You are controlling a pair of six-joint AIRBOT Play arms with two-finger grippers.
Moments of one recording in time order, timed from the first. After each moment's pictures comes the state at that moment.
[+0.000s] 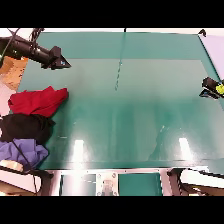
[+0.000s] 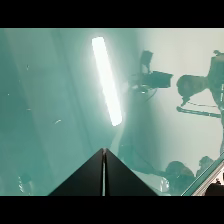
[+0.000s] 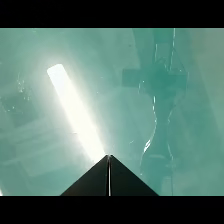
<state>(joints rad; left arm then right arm) 0.07 -1.66 1.82 0.79 -1.47 -1.36 -0.48 -1.39 1.39 -1.37 1.39 1.59</state>
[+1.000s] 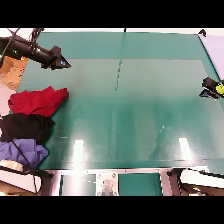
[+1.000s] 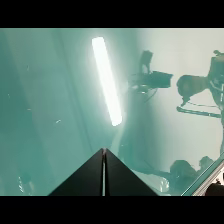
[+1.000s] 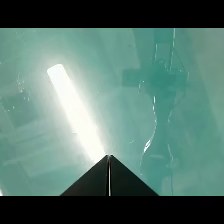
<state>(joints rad) 0.07 -1.66 1.82 0.79 -1.47 -1.36 -0.48 -1.39 1.39 -1.37 1.39 1.59</state>
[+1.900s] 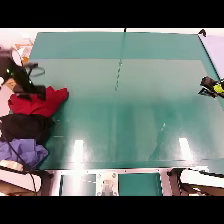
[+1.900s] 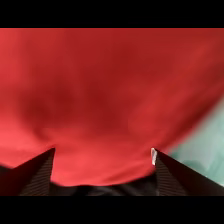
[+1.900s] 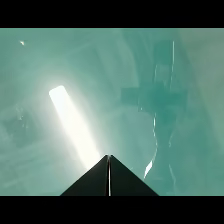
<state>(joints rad) 0.14 -1.66 1.49 1.67 -1.51 -1.48 -0.48 -1.39 1.34 -1.36 1.26 1.59</state>
